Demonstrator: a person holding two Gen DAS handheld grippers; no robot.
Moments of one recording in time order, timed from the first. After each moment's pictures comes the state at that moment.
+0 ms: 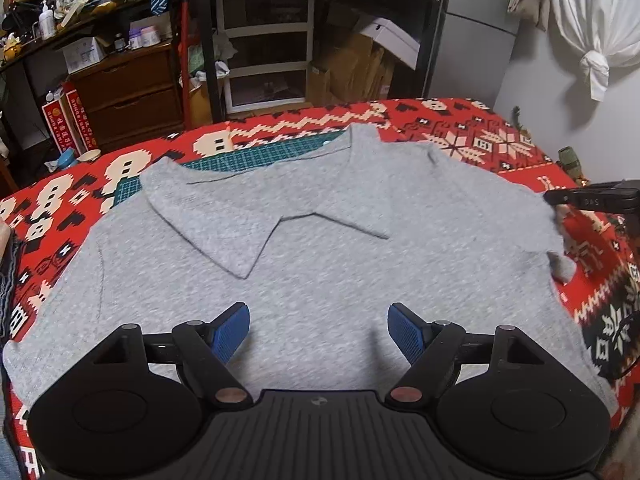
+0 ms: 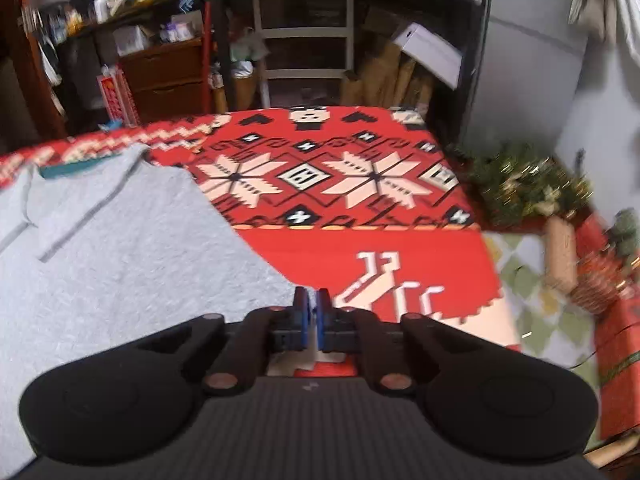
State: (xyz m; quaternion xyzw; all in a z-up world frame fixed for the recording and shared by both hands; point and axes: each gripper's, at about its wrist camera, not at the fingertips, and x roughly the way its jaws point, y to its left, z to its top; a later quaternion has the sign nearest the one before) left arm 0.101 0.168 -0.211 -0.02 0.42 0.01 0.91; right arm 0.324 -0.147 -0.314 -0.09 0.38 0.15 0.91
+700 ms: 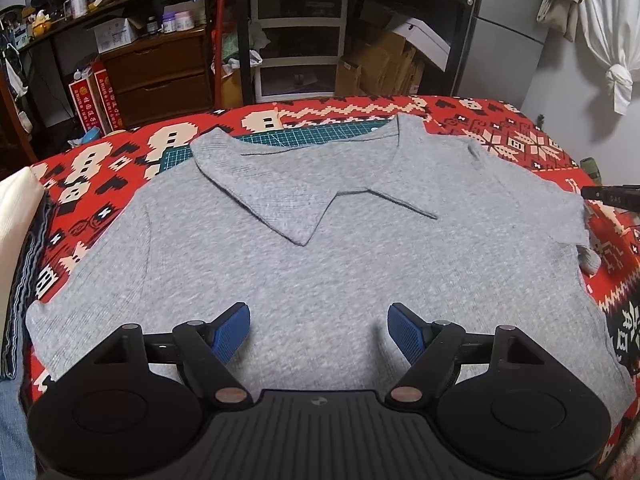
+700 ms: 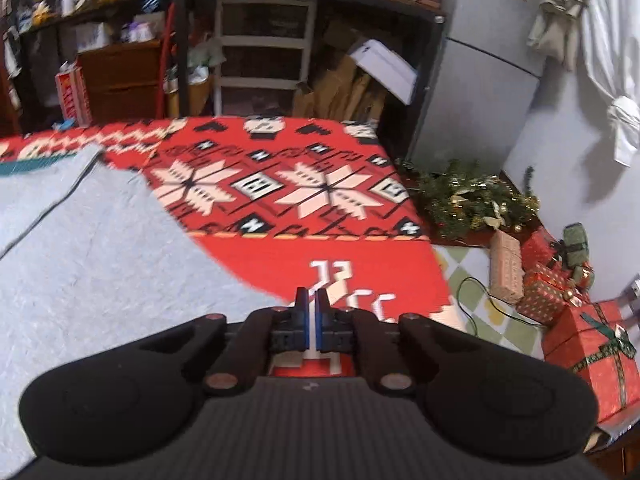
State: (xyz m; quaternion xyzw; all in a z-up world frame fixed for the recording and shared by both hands) left arm 0.077 0.202 -0.219 -0.04 0.43 0.04 0.90; right arm 0.320 -0.154 -0.308 -0.08 0.37 0.09 0.92
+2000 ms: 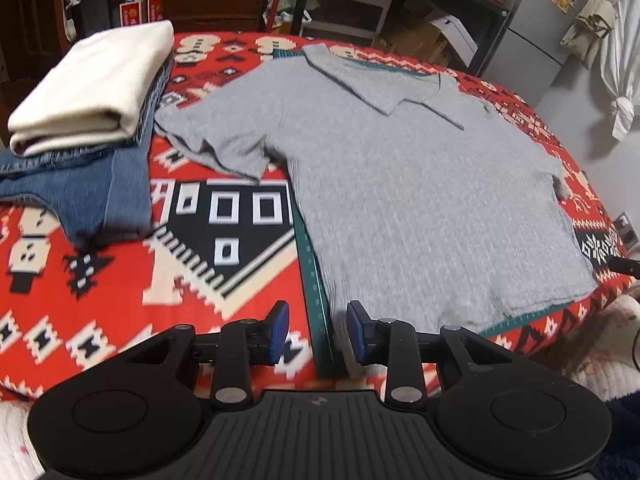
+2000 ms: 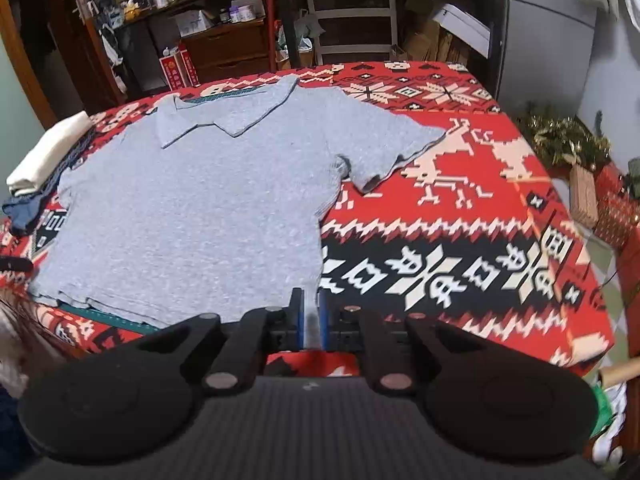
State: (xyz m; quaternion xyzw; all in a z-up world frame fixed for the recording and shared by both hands) left arm -0.106 0.266 -0.226 -0.13 0.46 0.05 0.87; right arm 0.076 -0.134 -0.267 -0.02 0.43 0.23 0.87
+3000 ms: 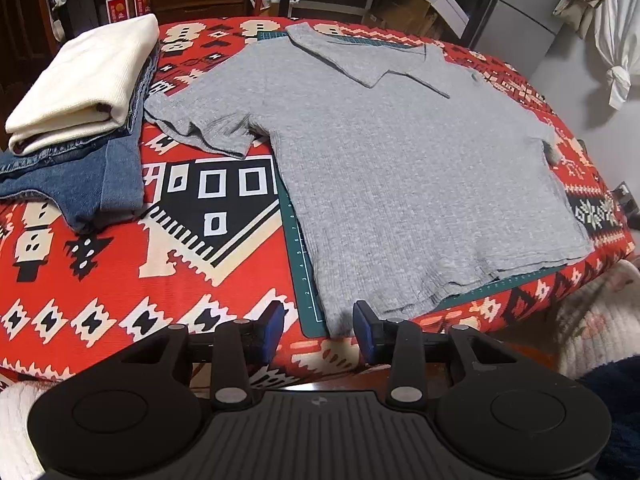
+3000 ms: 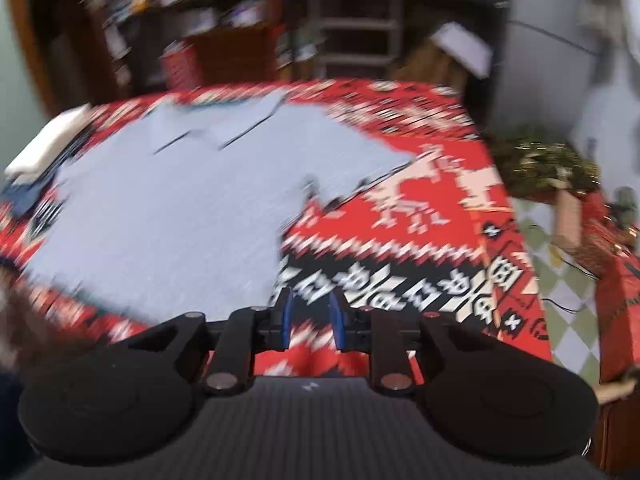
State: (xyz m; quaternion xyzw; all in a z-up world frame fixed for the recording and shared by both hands) left arm -0.116 0.250 -0.215 -0.11 0.49 0.04 0.86; right arm 0.075 -0.170 -0.229 -0.09 0.42 0.26 0.86
